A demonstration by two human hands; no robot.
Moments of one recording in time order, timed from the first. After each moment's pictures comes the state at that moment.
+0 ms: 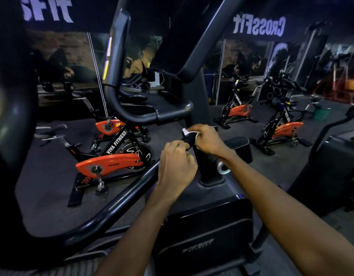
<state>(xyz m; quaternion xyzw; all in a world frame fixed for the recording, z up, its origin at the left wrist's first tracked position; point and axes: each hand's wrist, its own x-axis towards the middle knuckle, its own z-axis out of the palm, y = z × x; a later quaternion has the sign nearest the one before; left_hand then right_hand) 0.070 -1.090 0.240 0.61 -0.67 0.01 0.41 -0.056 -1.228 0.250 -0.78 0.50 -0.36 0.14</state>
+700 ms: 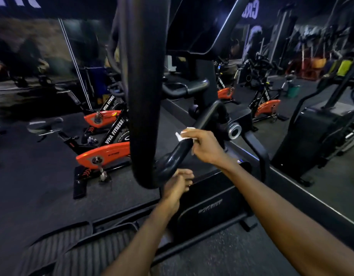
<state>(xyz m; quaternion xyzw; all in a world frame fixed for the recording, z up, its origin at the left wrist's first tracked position) 0.189 -0.966 0.134 0.55 -0.40 -0.55 0.48 0.062 -1.039 0.206 -0.78 0.43 -0.44 0.10</state>
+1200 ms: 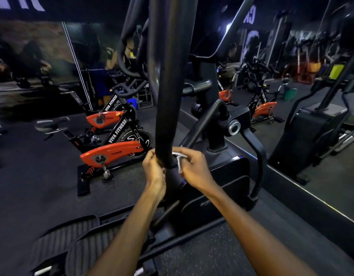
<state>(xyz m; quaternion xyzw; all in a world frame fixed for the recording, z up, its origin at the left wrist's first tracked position) 0.259 -0.923 0.184 0.41 -0.26 -0.52 0.71 0.145 -0.910 0.191 -0.66 0.45 -0.52 0.31</state>
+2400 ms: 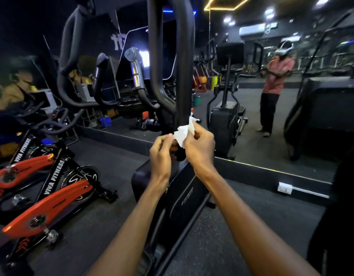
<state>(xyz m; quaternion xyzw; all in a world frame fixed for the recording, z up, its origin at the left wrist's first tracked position) 0.356 -0.863 0.258 0.23 -0.58 -0.55 0.55 0.279 -0.812 0.279 -0.34 0.61 -0.71 0.05</state>
